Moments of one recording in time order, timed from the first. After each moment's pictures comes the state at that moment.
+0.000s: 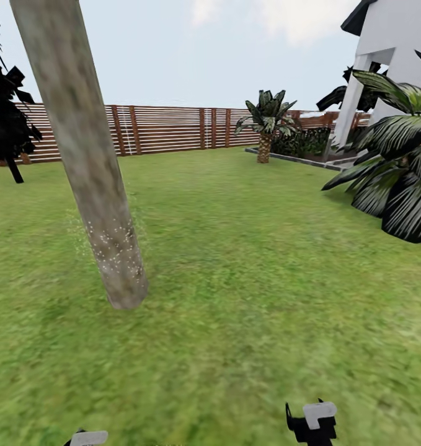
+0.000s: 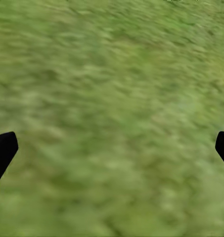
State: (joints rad) left arm -0.36 0.14 0.05 -0.07 -0.04 -0.45 0.10; right arm -0.39 -0.02 -0.41 -0.13 0.66 -0.63 -0.24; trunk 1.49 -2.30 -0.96
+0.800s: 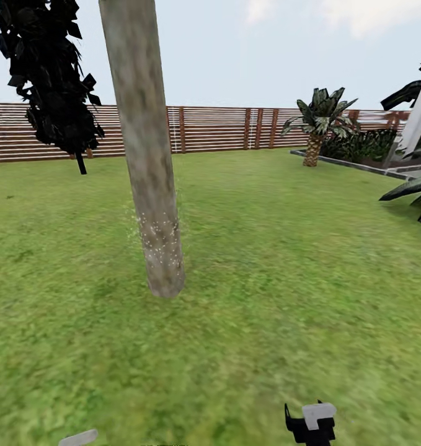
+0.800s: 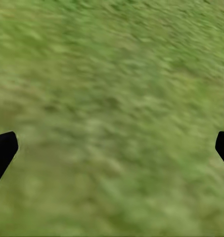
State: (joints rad) left arm -0.36 0.14 0.10 -0.07 0.12 -0.45 0.10; right arm -0.39 -0.01 -0.41 -0.12 0.65 -0.63 -0.24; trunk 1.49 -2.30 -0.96
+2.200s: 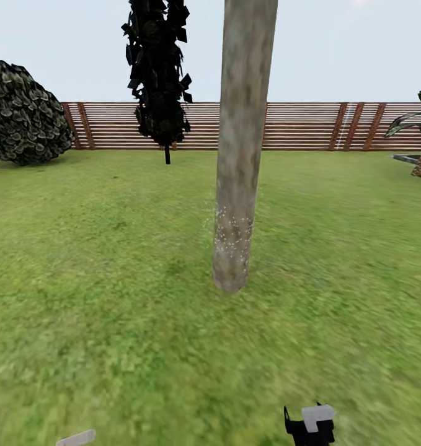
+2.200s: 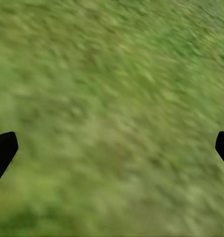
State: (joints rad) left arm -0.35 0.15 0.10 -0.07 0.14 -0.45 0.10; right arm -0.39 -0.01 -0.41 -0.11 0.65 -0.63 -0.24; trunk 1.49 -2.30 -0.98
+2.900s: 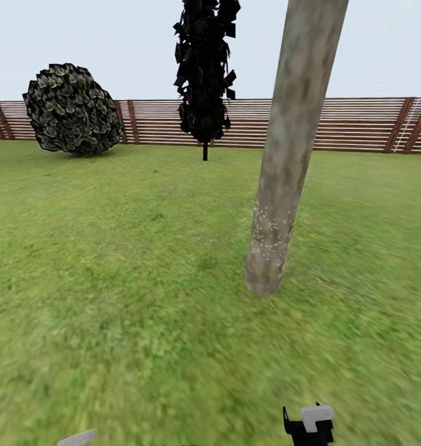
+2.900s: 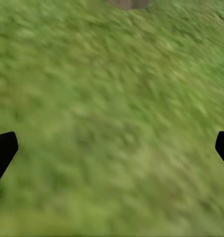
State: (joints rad) left arm -0.35 0.15 0.10 -0.07 0.14 -0.45 0.10; right arm -0.39 -0.01 -0.41 -0.11 0.65 -0.63 -0.24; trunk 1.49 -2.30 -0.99
